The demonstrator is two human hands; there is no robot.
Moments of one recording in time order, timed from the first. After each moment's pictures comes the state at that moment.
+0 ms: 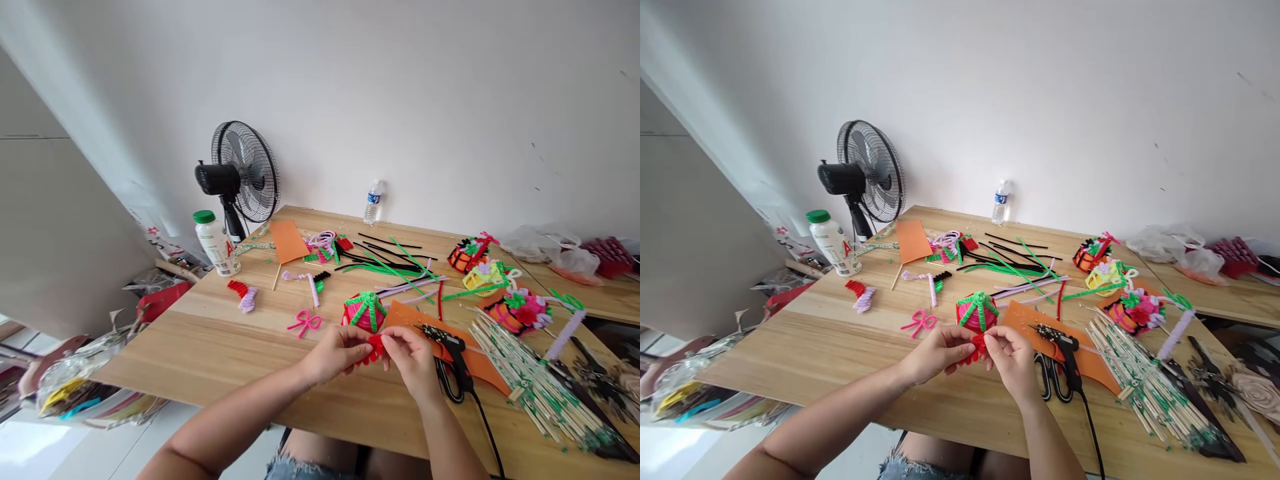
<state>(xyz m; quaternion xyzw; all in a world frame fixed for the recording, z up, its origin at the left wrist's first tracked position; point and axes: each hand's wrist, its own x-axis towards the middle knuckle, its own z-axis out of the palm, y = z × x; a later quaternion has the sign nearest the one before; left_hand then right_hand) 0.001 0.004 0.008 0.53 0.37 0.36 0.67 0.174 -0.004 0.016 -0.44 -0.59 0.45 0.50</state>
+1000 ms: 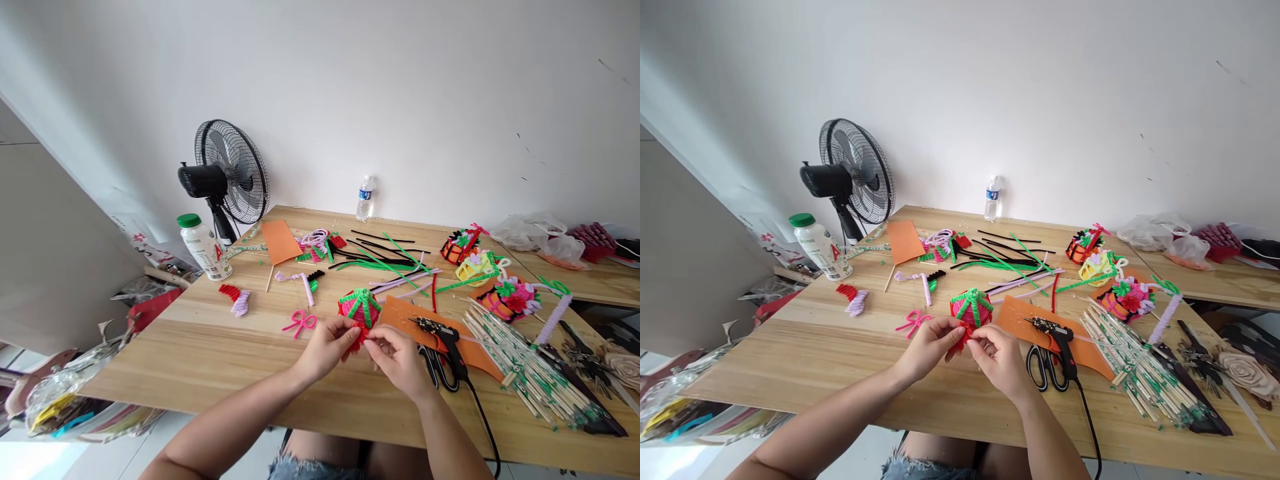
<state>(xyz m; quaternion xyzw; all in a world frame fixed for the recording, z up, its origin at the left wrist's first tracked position) 0.004 0.005 0.009 0.49 0.41 0.45 0.62 0.175 -0.007 0.012 -0.41 -0.71 0.38 0.42</state>
